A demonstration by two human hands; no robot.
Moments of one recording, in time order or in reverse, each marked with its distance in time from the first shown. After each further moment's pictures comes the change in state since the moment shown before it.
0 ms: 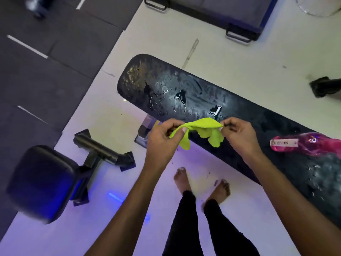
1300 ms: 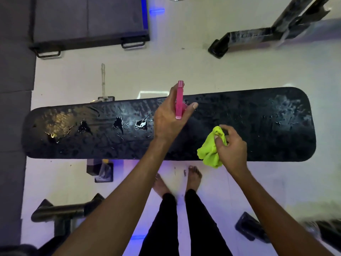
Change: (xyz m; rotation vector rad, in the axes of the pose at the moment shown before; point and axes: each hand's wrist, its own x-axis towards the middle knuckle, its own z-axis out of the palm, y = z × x) left_hand -0.022 0.085 0.322 0.303 -0.371 0.533; right_hand -0.110 0.208 -0.179 0.128 0.662 0.198
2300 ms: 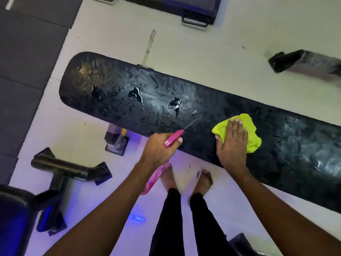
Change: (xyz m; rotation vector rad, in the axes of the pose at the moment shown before) left_hand -0.107 -0.203 -0.139 0.114 -0.123 -0.427; right_hand 0.016 -0.008 0.201 -0.926 -0.154 -0.562
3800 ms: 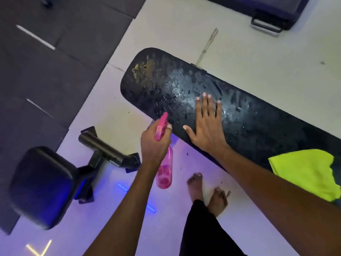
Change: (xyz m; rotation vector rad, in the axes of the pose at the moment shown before) left_hand 0.006 -0.096 -0.097 -0.395 0.640 -0.313; right_hand 0.088 -0.251 0.022 -0.104 -0.042 -0.637
